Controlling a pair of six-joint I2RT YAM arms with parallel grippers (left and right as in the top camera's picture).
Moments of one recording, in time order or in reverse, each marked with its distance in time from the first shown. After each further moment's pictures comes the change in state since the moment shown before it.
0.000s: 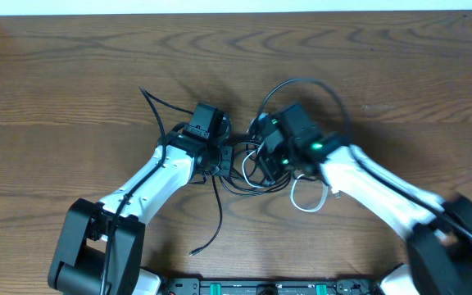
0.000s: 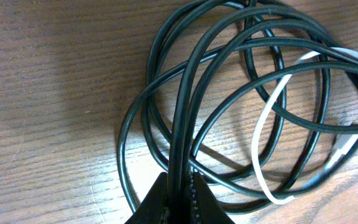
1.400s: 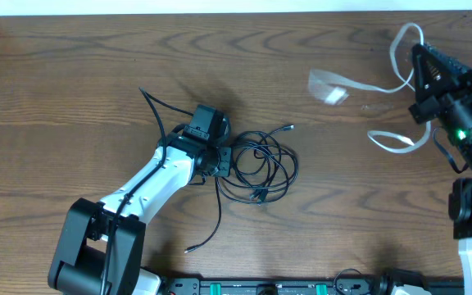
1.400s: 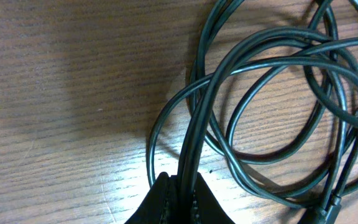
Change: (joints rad) left arm 0.000 0.000 -0.013 0.008 -0.034 0.000; right arm -0.760 -0.692 0.002 0.400 -0.225 0.411
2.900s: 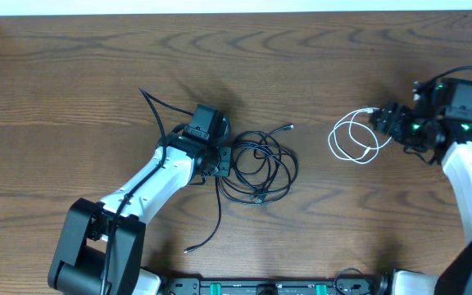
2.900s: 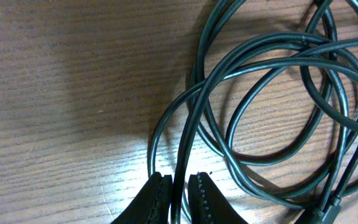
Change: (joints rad) left arm 0.000 0.000 0.000 0.004 -0.001 0.000; right arm -0.021 0.523 0.000 -0.591 0.247 -0.173
